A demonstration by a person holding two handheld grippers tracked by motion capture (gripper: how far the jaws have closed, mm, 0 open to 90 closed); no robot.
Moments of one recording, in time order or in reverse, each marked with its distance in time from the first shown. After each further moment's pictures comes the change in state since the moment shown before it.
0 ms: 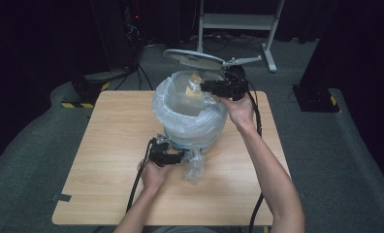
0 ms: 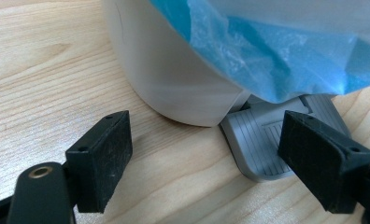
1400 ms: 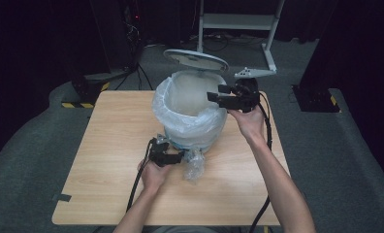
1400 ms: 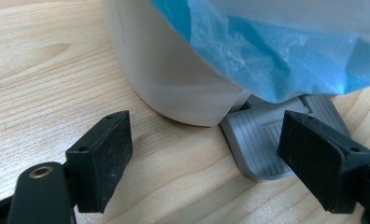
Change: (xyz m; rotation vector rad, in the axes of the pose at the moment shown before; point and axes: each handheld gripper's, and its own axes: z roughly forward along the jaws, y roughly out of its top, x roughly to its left) left arm 0.000 0.000 0.000 -0.001 0.002 0.000; right arm 0.015 -0.025 -0.039 -0.082 -0.043 -0.051
